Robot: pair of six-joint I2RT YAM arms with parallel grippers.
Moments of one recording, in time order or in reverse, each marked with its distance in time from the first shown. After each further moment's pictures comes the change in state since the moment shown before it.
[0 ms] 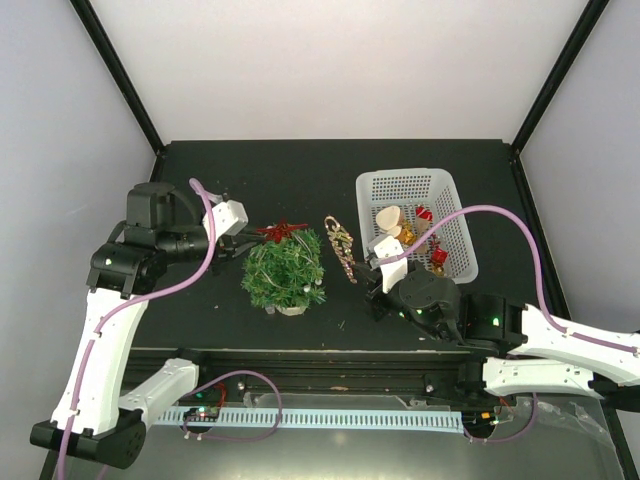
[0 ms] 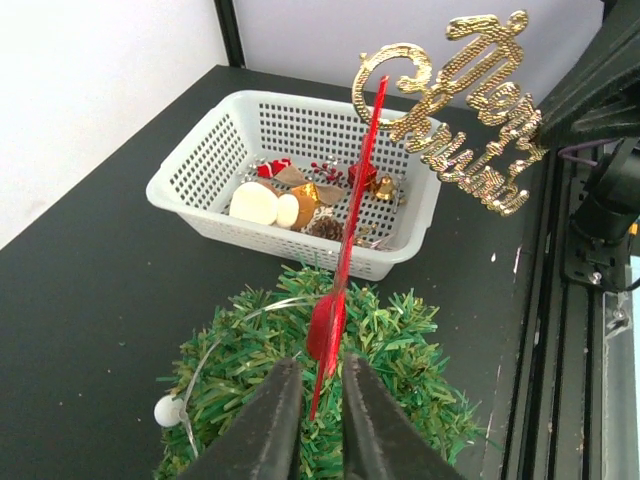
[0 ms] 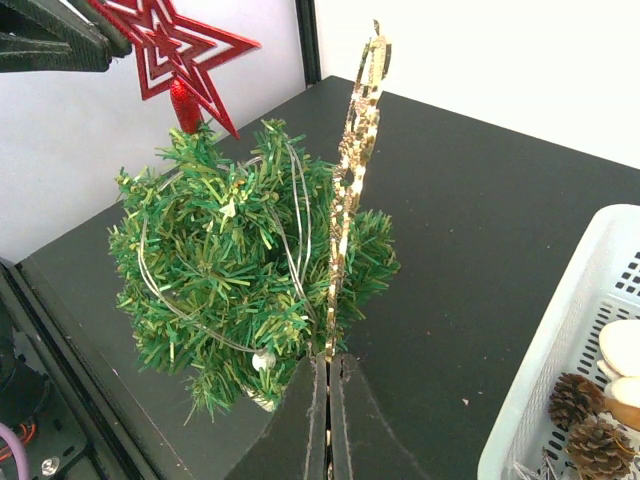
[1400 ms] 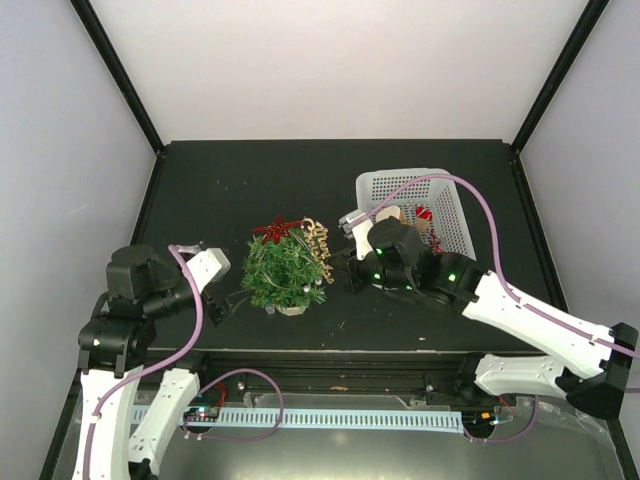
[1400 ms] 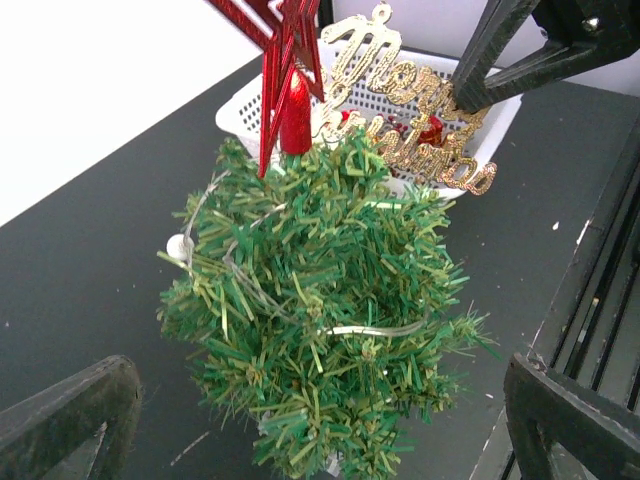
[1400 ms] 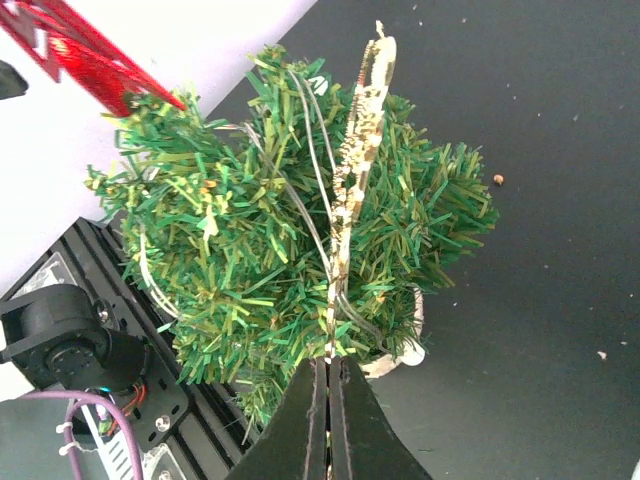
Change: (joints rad) left arm 0.087 -0.373 -0.254 -0.034 -0.145 -0.079; right arm -0.304 0.234 0.126 -0.033 -0.514 0.121
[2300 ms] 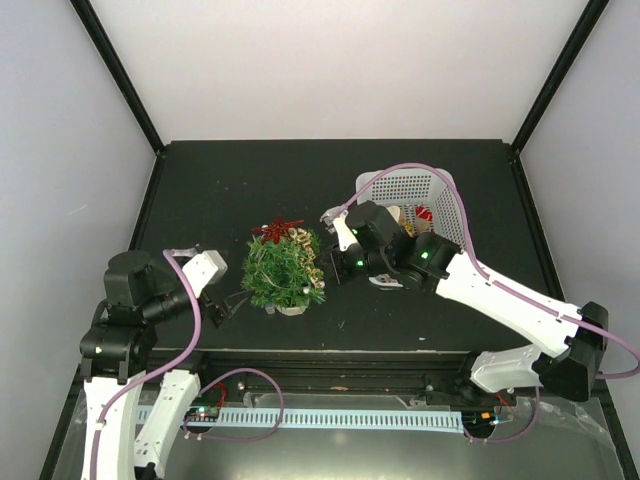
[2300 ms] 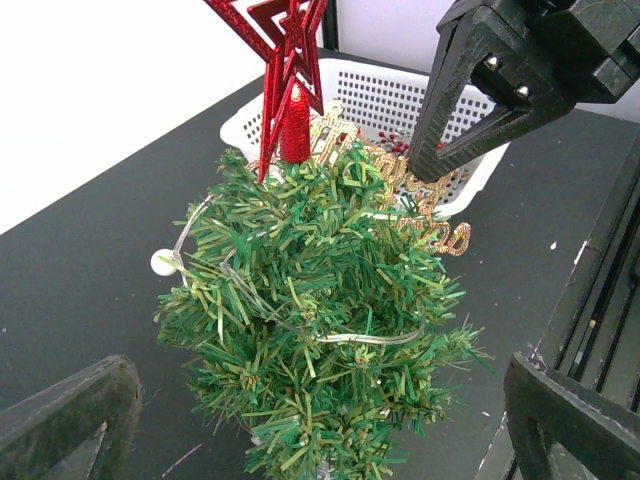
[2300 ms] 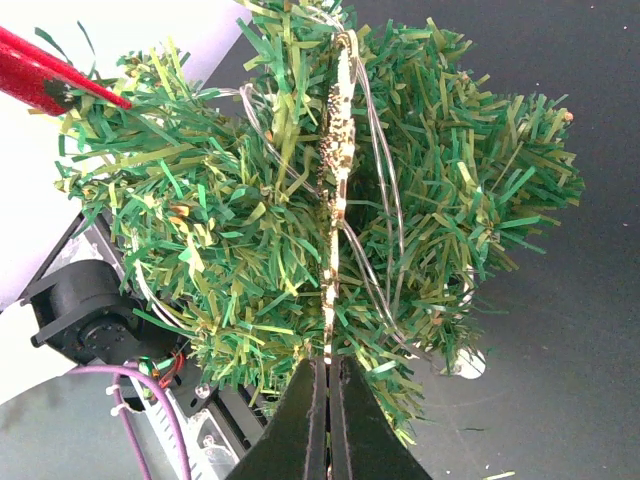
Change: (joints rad) left arm 0.047 -0.053 -0.045 0.034 0.048 -0.040; right arm -0.060 0.194 0.134 -0.077 -0.189 0.040
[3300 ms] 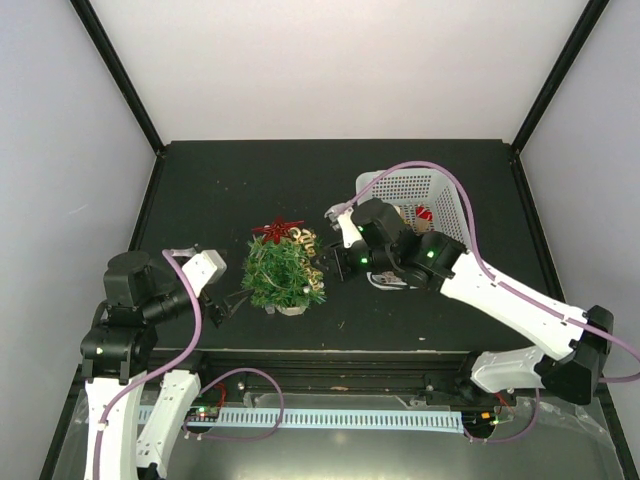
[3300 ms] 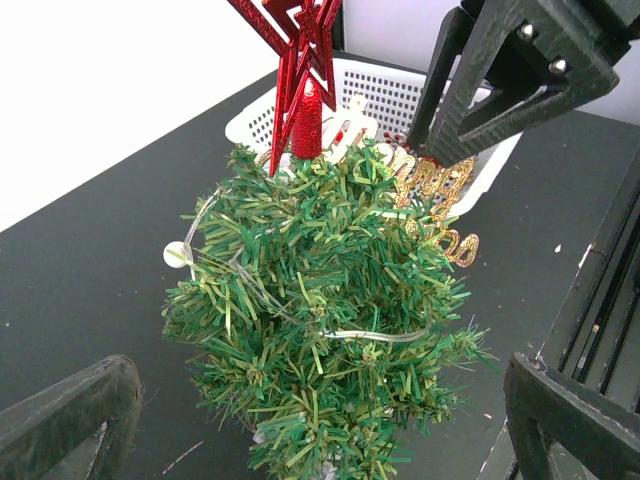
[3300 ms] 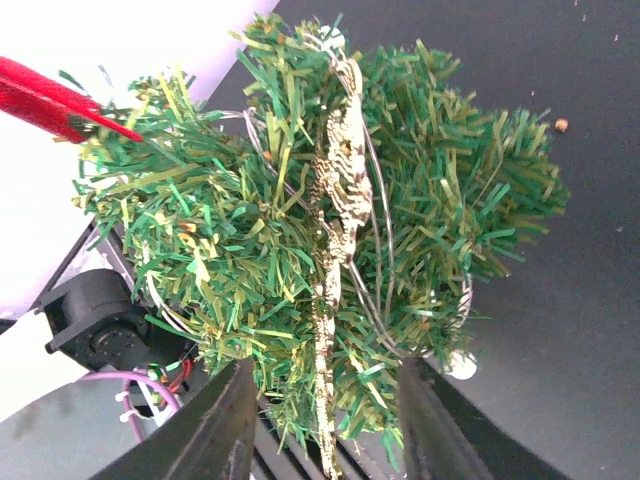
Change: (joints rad) left arm 0.018 -0.007 -0.007 0.003 0.008 -0.006; right arm -0.023 -0.009 0.000 0.002 -0.022 0.009
